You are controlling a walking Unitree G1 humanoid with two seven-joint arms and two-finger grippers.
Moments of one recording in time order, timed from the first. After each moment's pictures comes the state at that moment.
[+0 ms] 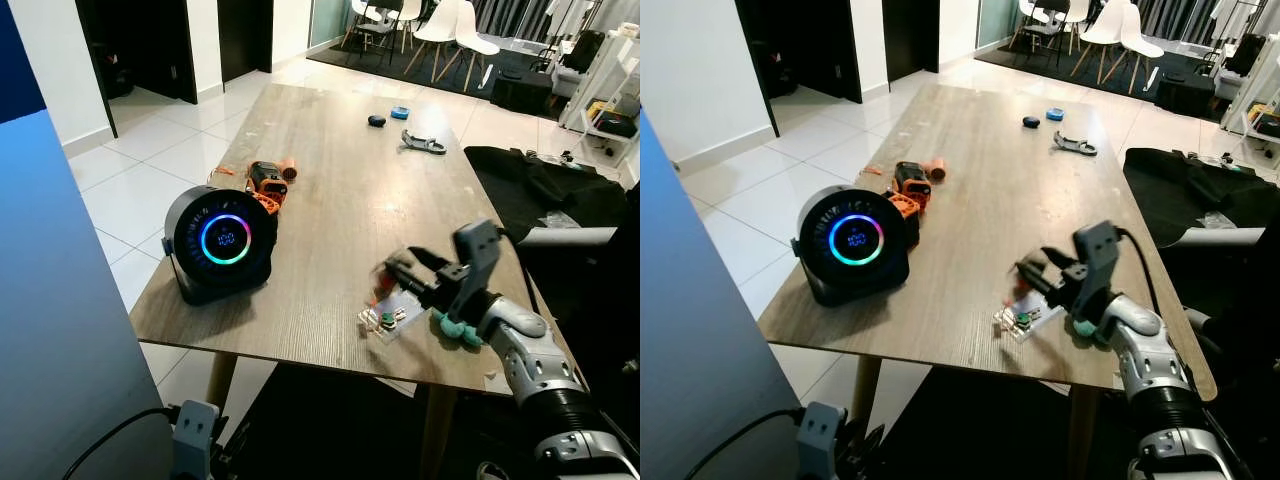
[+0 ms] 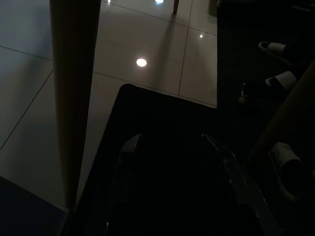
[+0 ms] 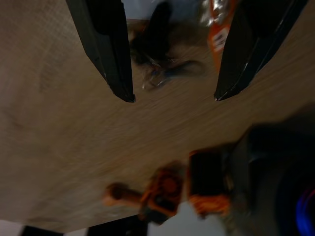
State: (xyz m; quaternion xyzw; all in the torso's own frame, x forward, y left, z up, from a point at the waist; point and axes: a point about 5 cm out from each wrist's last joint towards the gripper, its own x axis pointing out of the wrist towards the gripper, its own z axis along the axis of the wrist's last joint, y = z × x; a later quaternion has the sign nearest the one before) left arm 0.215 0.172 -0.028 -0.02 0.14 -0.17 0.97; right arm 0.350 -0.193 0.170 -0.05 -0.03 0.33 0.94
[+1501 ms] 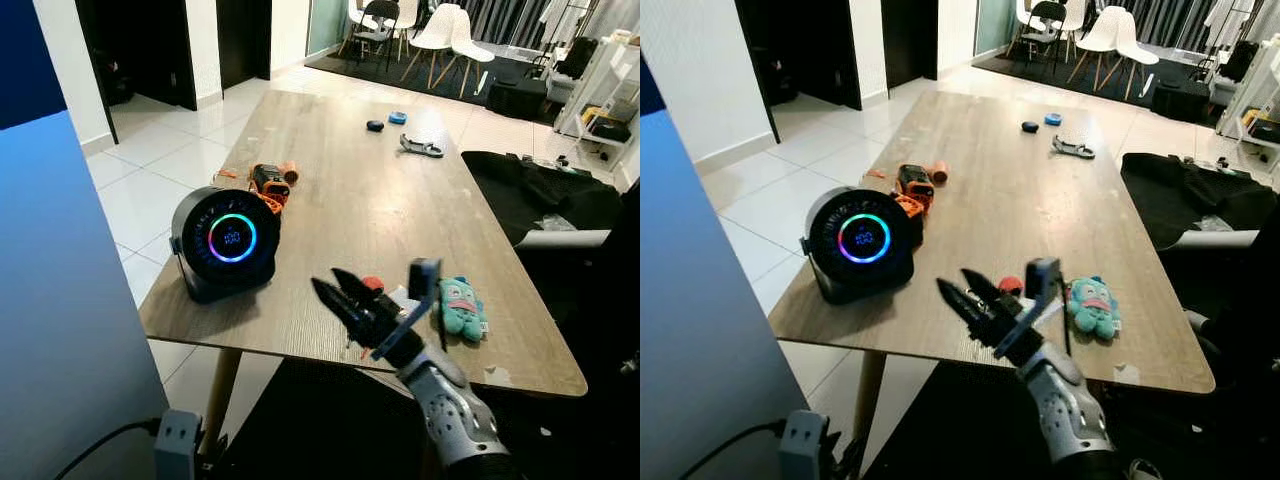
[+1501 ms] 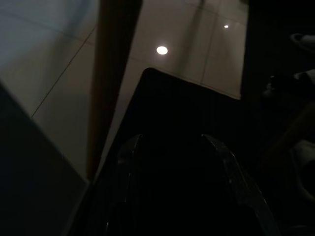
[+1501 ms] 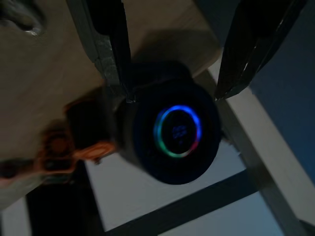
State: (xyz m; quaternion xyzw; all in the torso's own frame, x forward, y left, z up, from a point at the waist) left arm 0.210 0.188 -0.036 -0.02 0.18 -0.12 0.98; right arm 0.302 -0.110 0.143 0.24 -0.09 0.38 0.89
